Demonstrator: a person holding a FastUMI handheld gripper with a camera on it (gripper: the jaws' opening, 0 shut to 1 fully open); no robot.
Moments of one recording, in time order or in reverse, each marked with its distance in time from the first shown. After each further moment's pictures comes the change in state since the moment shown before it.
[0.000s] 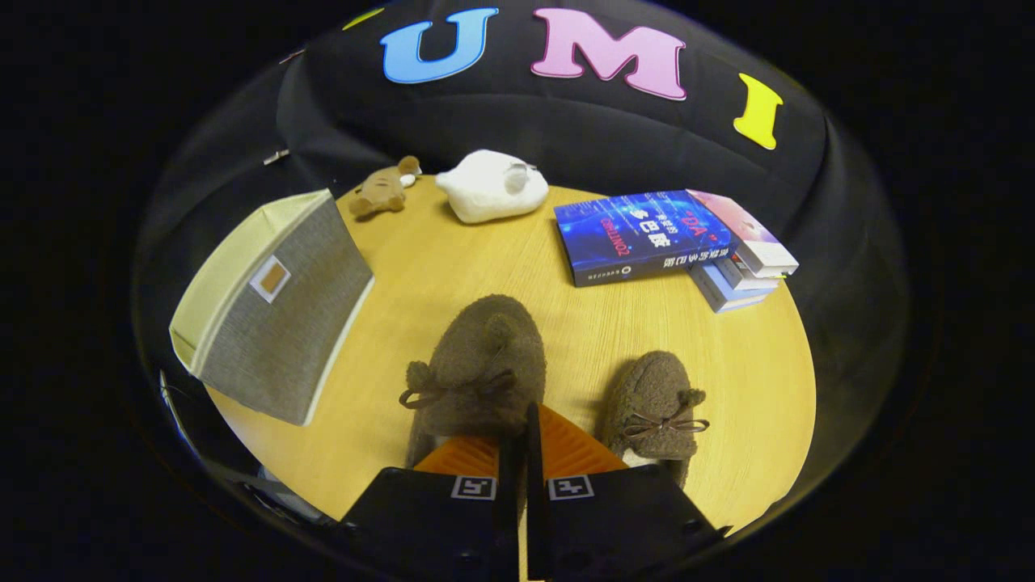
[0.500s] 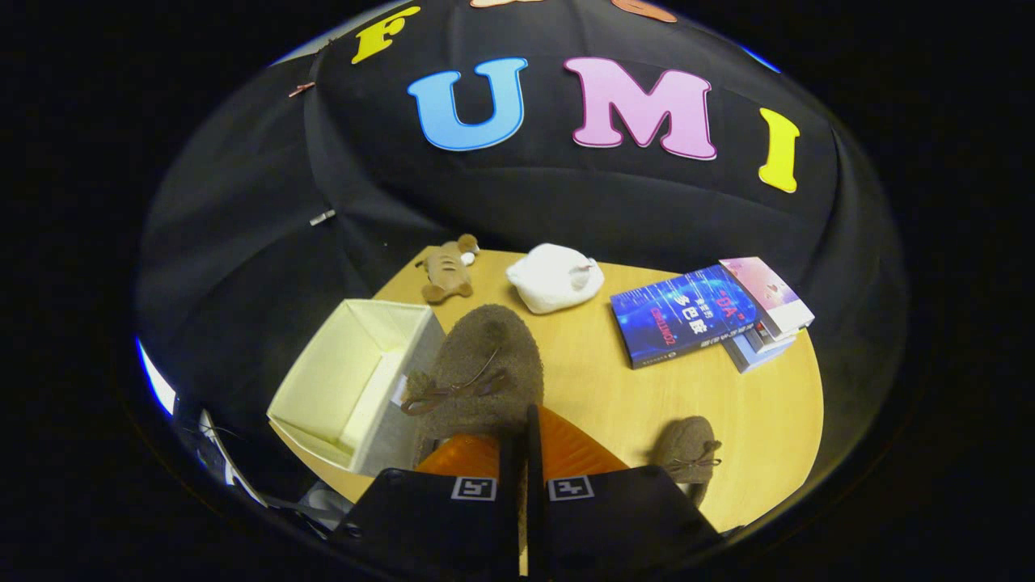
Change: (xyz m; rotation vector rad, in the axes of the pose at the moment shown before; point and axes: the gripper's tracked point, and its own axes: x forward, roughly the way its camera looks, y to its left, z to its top) arm -0.075 0.101 0.125 0.058 -0.146 0.152
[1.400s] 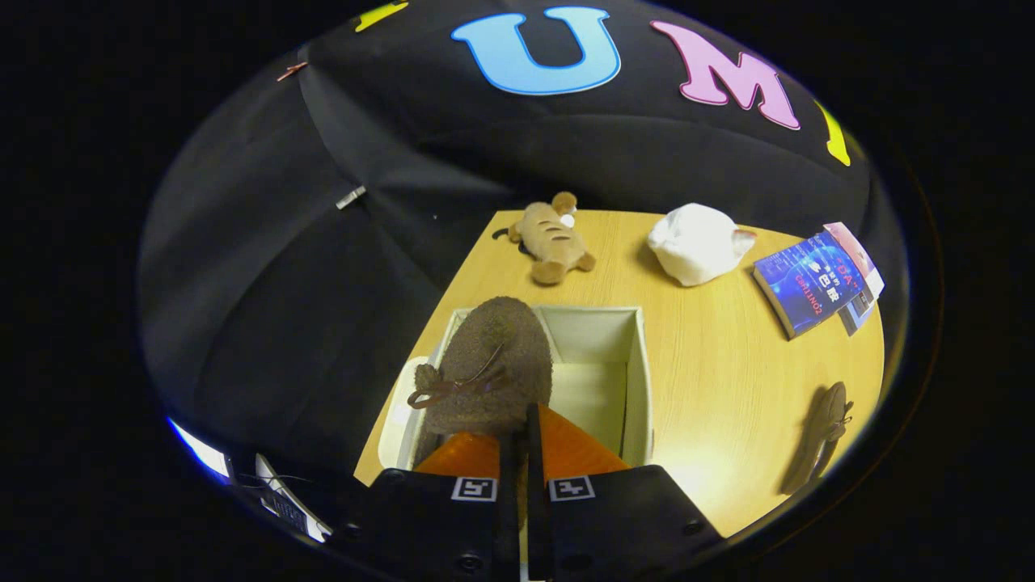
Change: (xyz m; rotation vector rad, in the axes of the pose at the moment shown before) arm 0.122 0.213 -0.022 0.108 0.236 0.062
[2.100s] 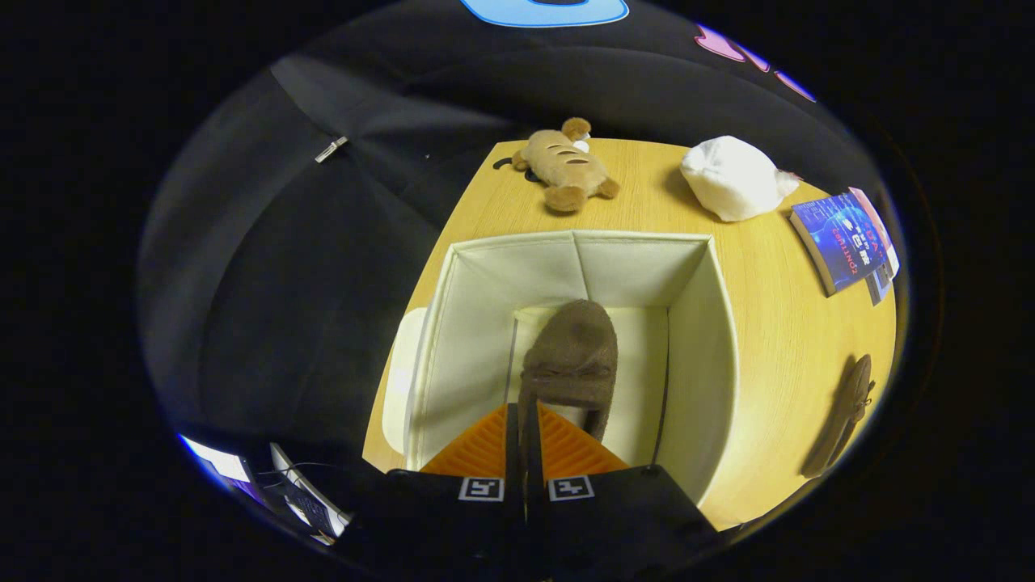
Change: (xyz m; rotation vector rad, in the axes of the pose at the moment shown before) arm 0.038 0.017 -0.035 0.035 0.218 0.039
